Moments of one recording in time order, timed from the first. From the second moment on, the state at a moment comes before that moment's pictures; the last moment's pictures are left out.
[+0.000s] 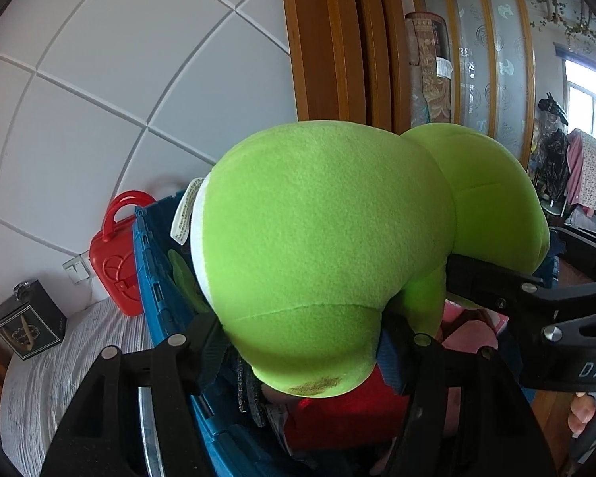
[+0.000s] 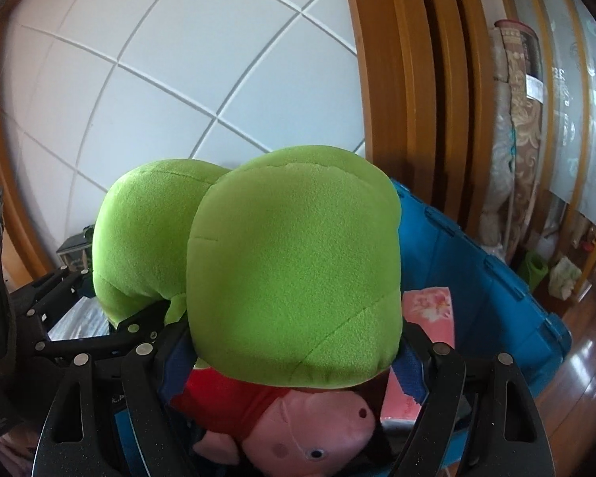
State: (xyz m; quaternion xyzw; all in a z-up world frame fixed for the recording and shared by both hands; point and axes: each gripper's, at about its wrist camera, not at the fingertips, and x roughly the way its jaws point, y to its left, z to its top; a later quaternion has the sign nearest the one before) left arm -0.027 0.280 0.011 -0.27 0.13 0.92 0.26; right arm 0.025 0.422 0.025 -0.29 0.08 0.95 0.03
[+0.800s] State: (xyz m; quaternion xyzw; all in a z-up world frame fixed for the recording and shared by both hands) left arm -0.047 0.260 -0.005 -0.32 0.11 0.91 0.23; right arm -0.006 0.416 0.001 -0.30 0.06 0.95 0.06
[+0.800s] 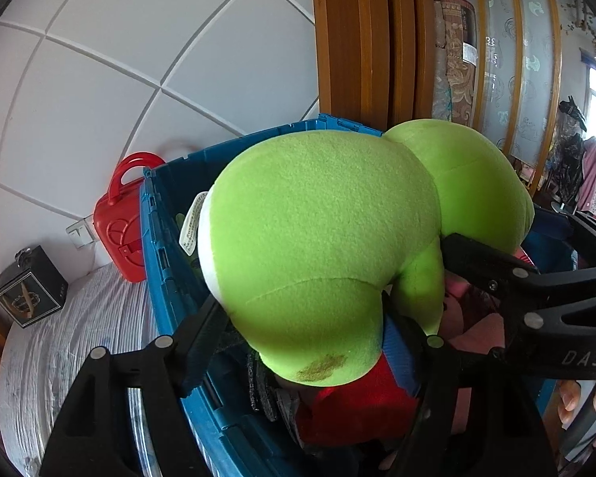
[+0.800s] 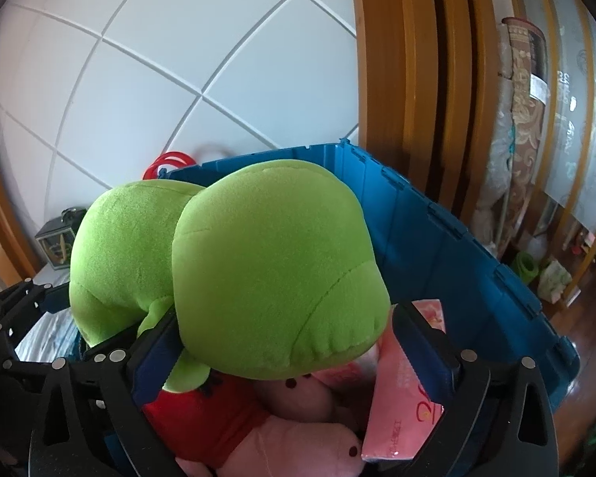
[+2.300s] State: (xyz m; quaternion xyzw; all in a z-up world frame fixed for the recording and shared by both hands) left arm 0.033 0.199 0.033 -0.23 0.03 0.96 0.19; right arm 0.105 0.384 0.033 -0.25 0.00 0.96 0.15
